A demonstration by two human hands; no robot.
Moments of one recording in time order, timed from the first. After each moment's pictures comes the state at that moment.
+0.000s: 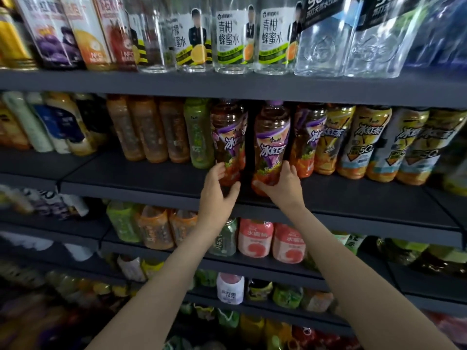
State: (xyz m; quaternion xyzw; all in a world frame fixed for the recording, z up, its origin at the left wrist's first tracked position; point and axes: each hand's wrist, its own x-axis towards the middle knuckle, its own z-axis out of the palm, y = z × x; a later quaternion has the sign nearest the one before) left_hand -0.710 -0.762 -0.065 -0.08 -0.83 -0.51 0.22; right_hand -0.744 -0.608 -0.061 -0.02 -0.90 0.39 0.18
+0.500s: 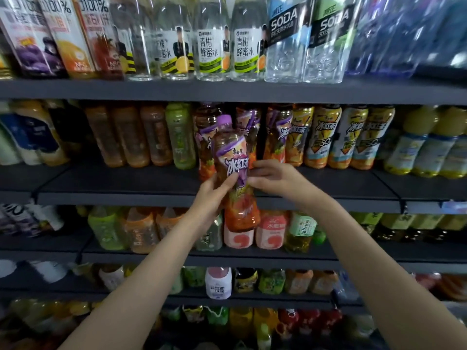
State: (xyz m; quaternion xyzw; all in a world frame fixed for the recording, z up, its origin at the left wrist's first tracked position) left_hand -0.662 -0.761 -0.030 -0.09 -0.64 -0.76 -0.09; right_hand -0.638 -0.595 0.008 0.08 -0.84 0.53 0.01
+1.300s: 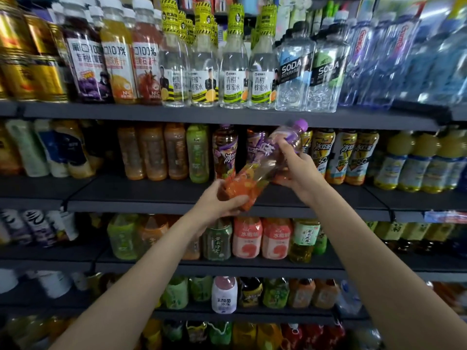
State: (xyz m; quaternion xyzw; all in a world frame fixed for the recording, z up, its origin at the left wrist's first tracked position) left_hand -0.623 -0.819 0.001 -0.17 -0.72 -0.67 -0.09; right_hand -0.611 -0.638 0.061 -0.07 -0.64 0.75 0.14
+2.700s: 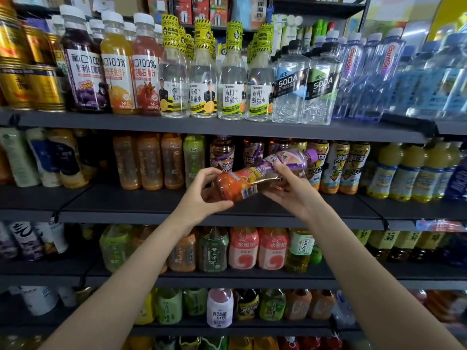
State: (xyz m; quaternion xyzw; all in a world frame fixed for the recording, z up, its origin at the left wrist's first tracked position) left_hand -0.641 -0.845 0.009 -0.28 -0.73 -0.62 0.04; right_hand -0.604 -0.632 0.045 -0.05 -0.51 0.86 0.07
